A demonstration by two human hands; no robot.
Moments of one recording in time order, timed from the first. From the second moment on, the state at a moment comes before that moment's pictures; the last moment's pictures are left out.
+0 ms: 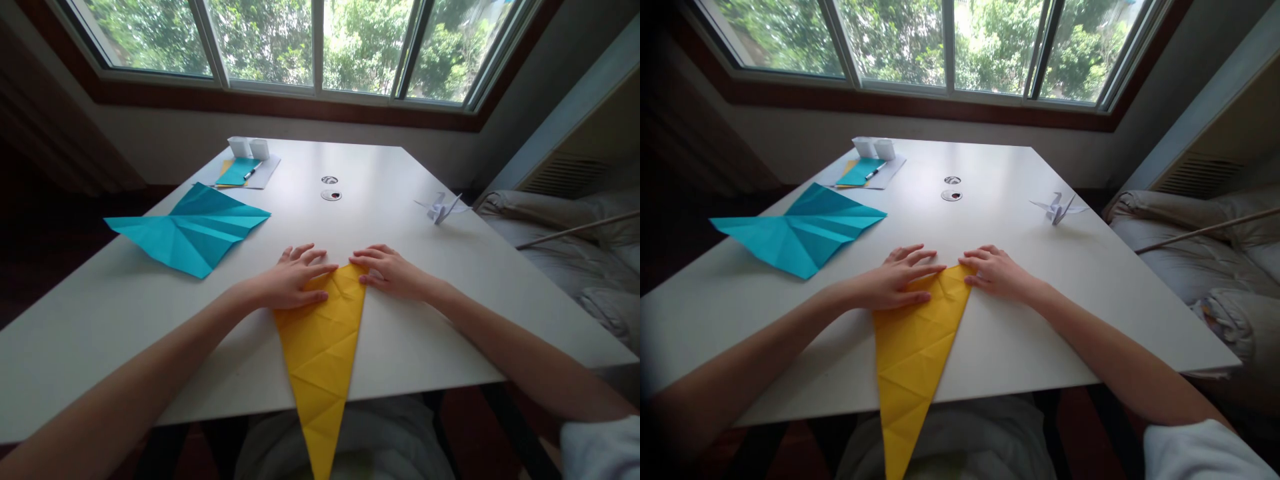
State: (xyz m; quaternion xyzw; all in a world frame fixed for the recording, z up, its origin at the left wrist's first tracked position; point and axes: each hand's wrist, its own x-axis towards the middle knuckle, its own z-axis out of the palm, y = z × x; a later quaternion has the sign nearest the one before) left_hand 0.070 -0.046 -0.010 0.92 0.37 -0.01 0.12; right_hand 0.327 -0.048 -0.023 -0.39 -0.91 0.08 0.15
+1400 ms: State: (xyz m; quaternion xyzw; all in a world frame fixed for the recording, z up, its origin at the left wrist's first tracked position) left_hand 0.053 -0.022 -0.014 0.70 0.46 0.35 0.41; right_hand 0.371 -0.026 -0.010 -0.50 -0.73 0.39 0.27
